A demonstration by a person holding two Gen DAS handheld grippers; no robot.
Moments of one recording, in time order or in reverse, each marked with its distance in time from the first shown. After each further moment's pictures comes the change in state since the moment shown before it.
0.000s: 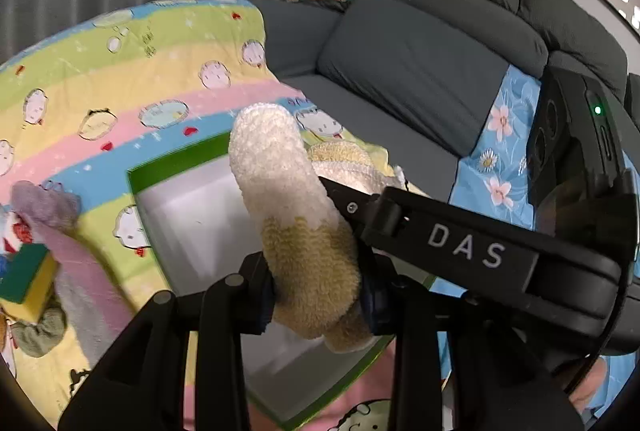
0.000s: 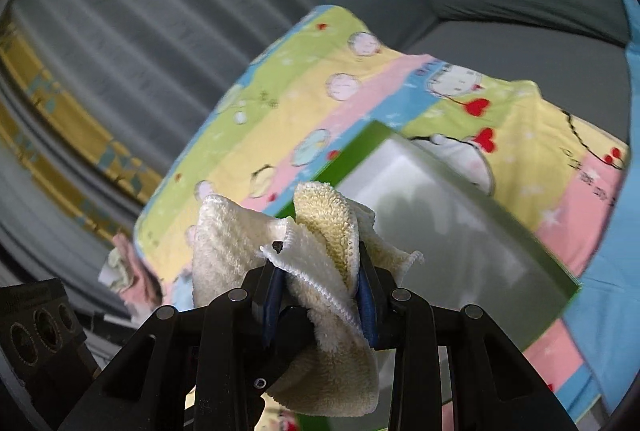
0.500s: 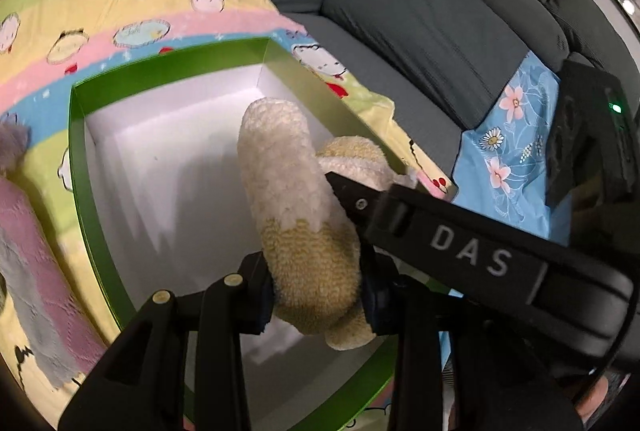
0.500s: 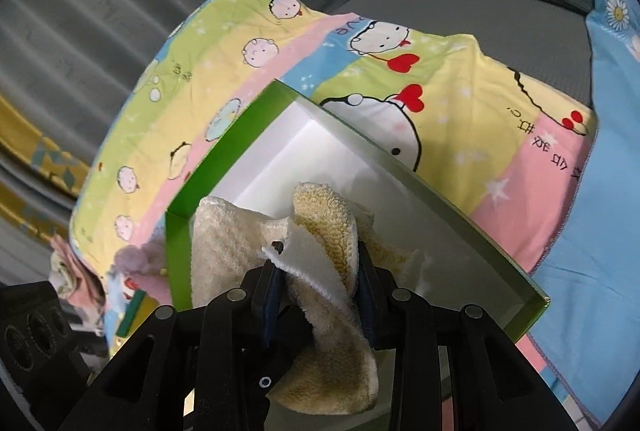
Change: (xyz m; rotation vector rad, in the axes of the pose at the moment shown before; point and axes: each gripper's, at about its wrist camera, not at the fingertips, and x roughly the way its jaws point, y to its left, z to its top) left arm 0.067 0.002 -0.014 -0.117 0.196 -0.077; right arm 0.037 -0.043 0.002 0.044 0.120 -0.227
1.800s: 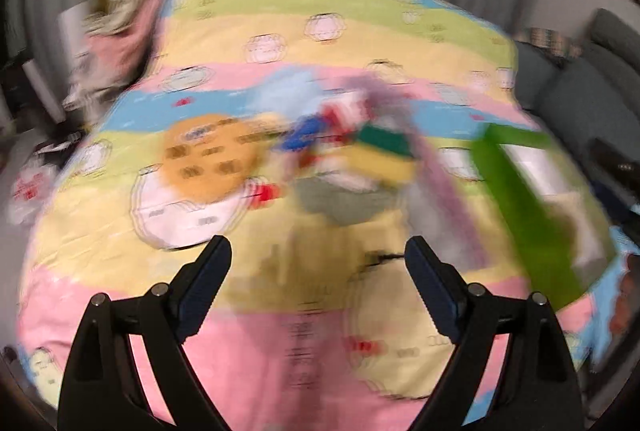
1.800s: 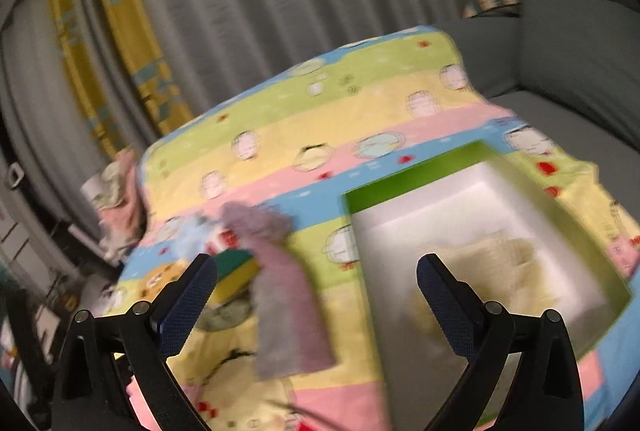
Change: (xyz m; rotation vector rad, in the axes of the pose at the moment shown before) left arm -0.200 0.169 -0.121 -0.318 -0.261 0.587; right arm -0.038 0.148 -0.089 -0.465 -0.191 0.239
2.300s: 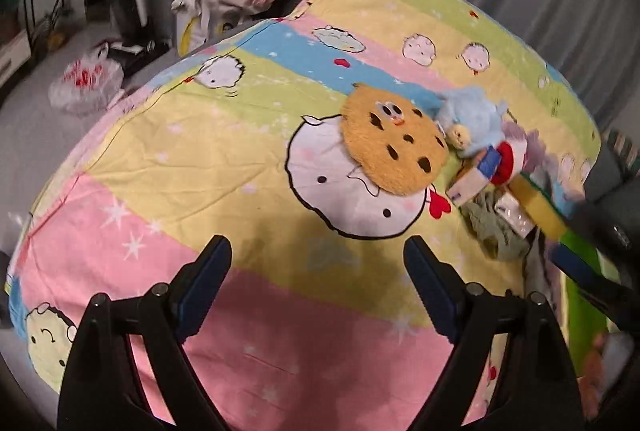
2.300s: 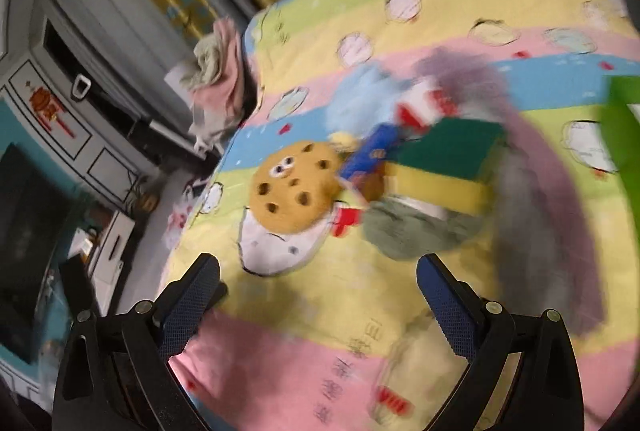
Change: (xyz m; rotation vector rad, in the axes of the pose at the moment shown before) left arm 0.015 0.161 -0.031 -0.388 0.018 0.195; right arm 0.123 0.160 -0.059 -0.086 0.414 0.318
